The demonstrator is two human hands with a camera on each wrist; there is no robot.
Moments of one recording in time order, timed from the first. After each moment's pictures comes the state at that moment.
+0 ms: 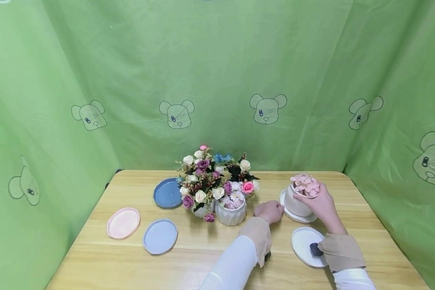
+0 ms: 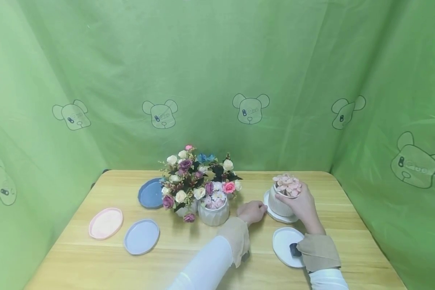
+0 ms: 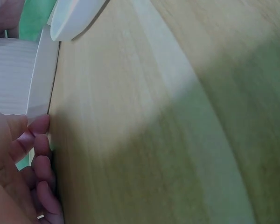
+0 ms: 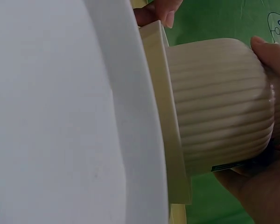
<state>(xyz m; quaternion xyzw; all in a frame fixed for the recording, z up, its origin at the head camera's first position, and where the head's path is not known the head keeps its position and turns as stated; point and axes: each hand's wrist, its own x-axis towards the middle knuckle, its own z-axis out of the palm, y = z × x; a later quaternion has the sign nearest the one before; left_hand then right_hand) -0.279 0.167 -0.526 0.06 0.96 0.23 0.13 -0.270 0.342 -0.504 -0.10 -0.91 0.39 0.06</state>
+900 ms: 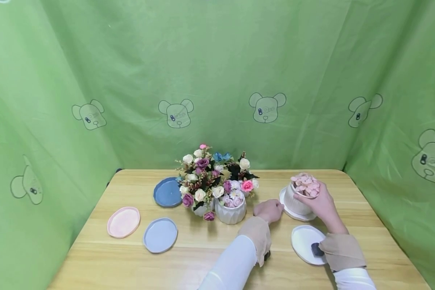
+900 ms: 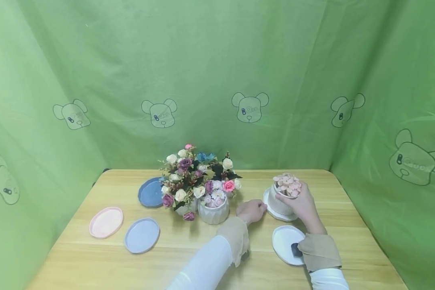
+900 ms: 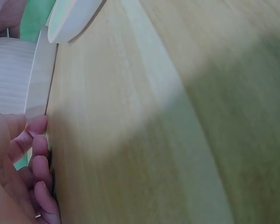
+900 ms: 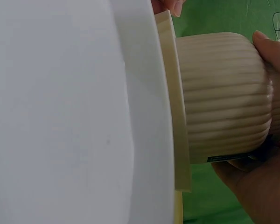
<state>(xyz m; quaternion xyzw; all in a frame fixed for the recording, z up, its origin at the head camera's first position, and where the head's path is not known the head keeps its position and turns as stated) -0.273 0.164 -0.520 0.08 0.96 0.22 0.12 -0.264 0.343 -0.502 -0.09 -0.91 0.40 0.04</state>
